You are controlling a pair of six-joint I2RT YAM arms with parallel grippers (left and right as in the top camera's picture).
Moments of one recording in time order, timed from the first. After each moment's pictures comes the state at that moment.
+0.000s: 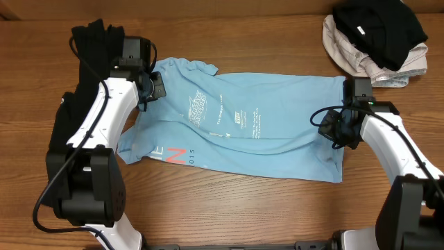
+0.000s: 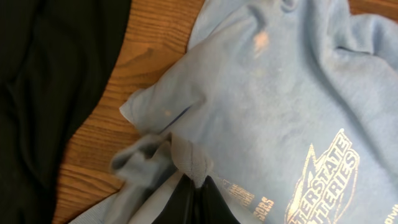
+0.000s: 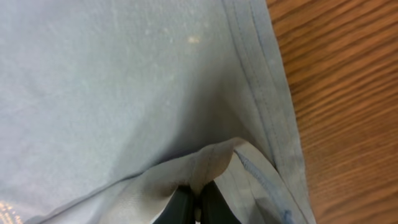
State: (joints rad) left arm -0.07 1.87 1.45 -0.74 -0.10 -0.33; right arm -0.06 1.61 1.04 -0.80 -0.02 0.47
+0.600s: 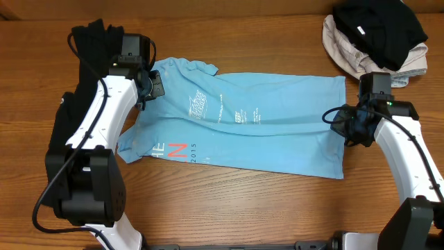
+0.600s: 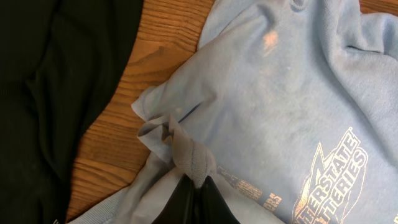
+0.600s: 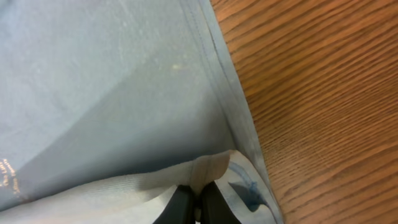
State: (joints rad) left arm -0.07 1.87 1.47 -0.78 -0.13 -0.33; right arm -0.12 1.53 1.08 -0.87 0.01 0.45
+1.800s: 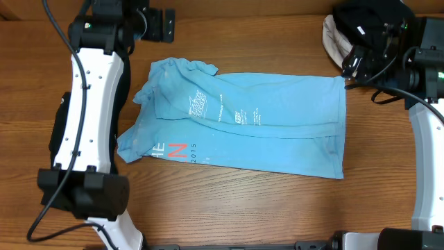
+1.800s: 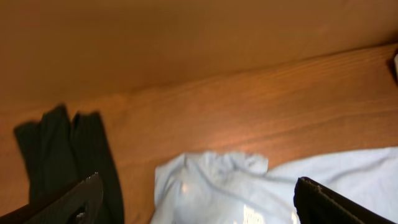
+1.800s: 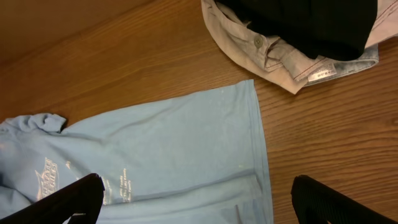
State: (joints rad) left arm -0.10 1.93 2.12 -0.90 0.08 0.04; right arm -0.13 1.53 1.65 -1.06 -0.12 0.21
